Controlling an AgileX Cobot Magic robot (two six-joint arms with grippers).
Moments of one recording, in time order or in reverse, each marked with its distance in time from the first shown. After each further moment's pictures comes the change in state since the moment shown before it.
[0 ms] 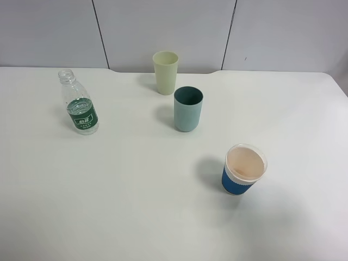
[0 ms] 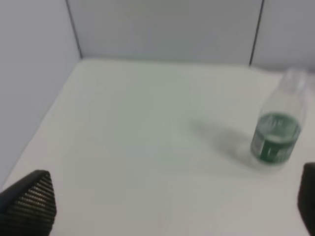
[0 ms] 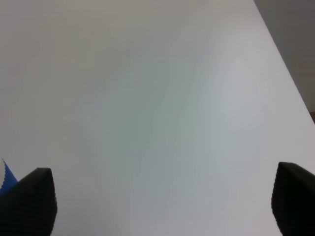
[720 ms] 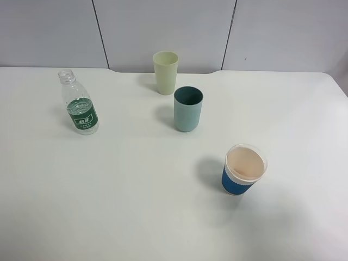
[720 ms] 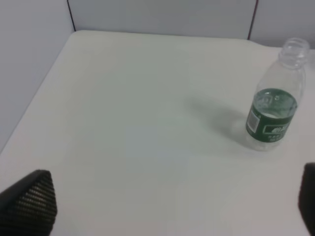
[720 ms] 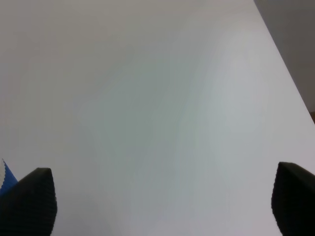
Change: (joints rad) left arm 0.000 0.000 0.000 -0.029 0.044 0.004; right arm 0.000 0.000 0.000 0.000 0.000 0.000
